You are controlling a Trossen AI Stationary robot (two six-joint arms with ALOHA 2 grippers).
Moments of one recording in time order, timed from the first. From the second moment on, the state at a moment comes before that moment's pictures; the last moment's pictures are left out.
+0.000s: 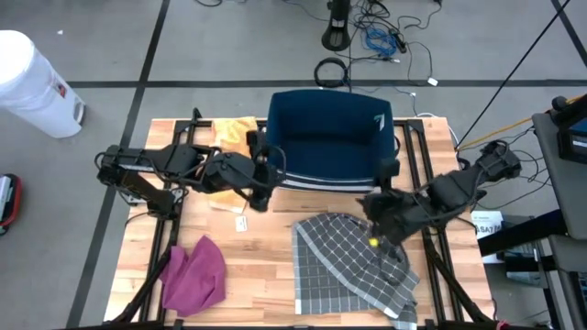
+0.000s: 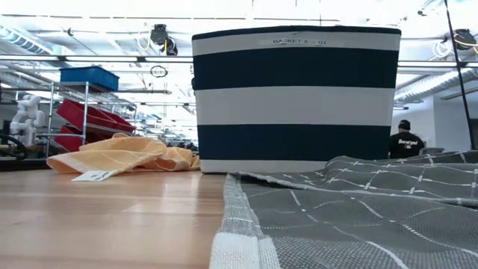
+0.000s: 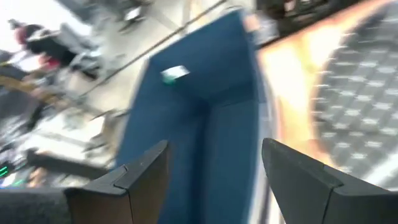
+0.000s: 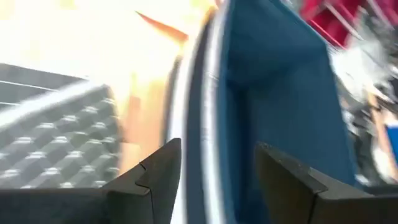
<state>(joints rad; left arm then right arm) -0.21 1.52 1.83 -0.90 -0.53 0.40 0.55 1.37 1.57 -1.31 0.78 0.20</state>
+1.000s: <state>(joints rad) -0.50 1.56 1.00 -0.01 0.05 -0.06 1.09 1.83 1.57 -1.01 0.31 0.81</state>
